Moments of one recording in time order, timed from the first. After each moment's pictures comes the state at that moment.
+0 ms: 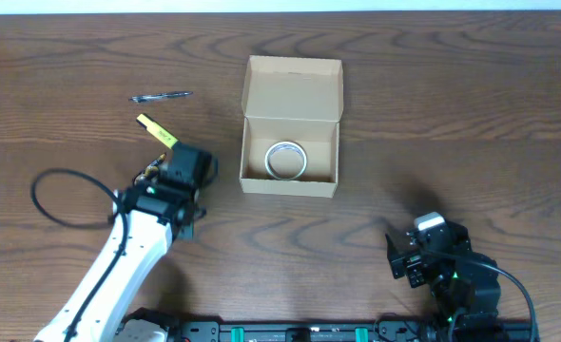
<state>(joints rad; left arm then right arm) -0.32 1.25 0.86 -0.95 -0.33 -1.83 0.10 0.02 0.16 -0.70 -0.10 -0.25</state>
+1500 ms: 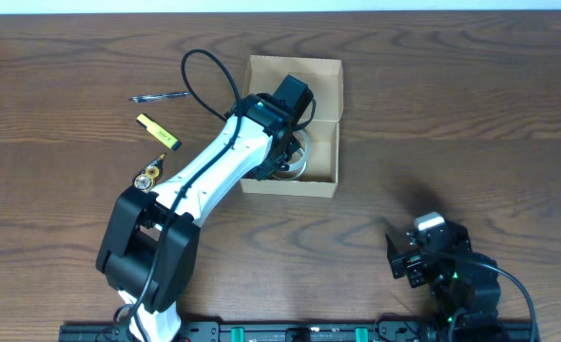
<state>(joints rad) -0.59 1.90 1.49 -1.00 -0.06 -1.26 0.10 0.02 0.16 -0.70 -0.10 -0.25</state>
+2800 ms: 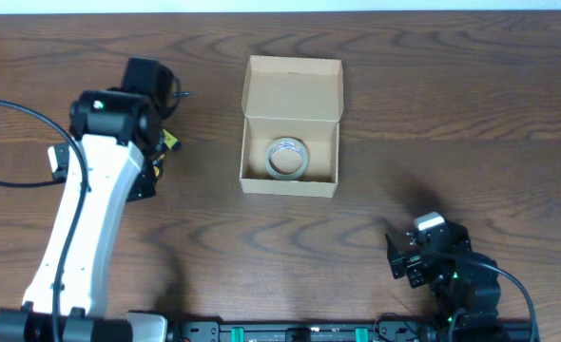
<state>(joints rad) -0.12 1.52 1.51 -1.47 -0.48 -2.01 0.10 0.02 0.16 -0.70 -0.10 -0.25</state>
